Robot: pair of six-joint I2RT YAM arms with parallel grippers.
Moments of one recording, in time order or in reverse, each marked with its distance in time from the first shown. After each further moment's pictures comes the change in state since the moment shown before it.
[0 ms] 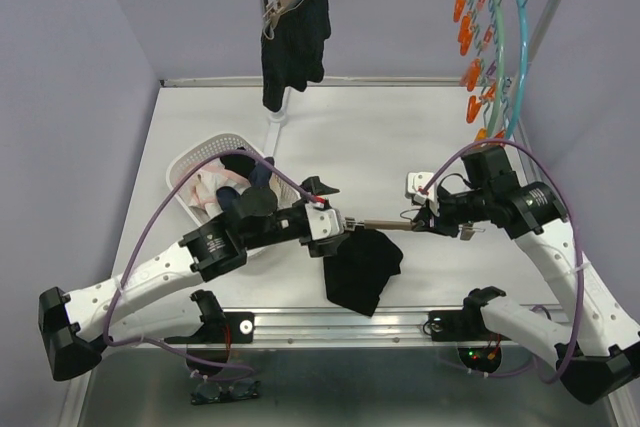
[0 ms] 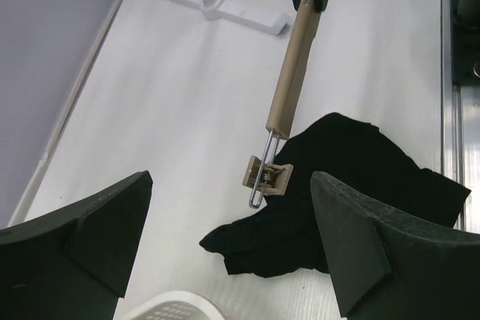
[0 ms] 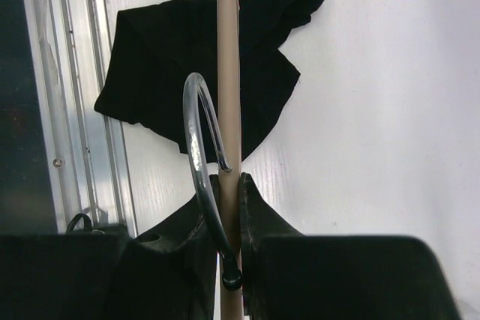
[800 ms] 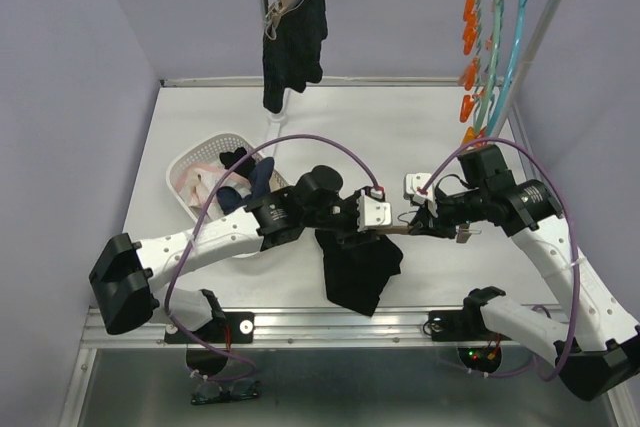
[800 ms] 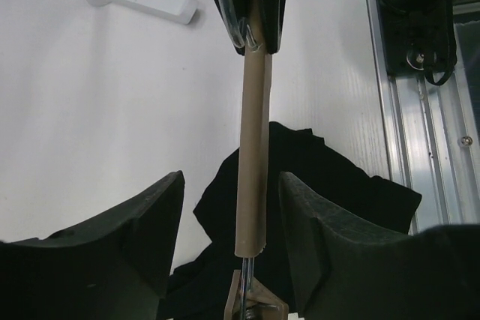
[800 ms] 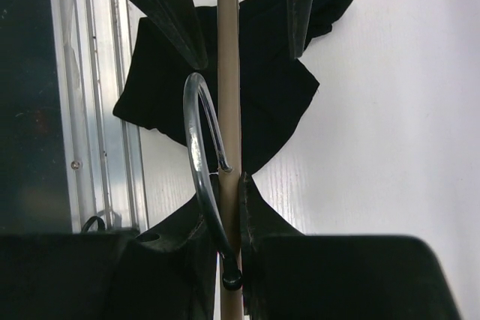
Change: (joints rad) left arm -0.016 0.415 0.223 -0.044 0.195 -0.027; right arm 0.000 0.022 -0.018 -0.011 -0.054 -0.011
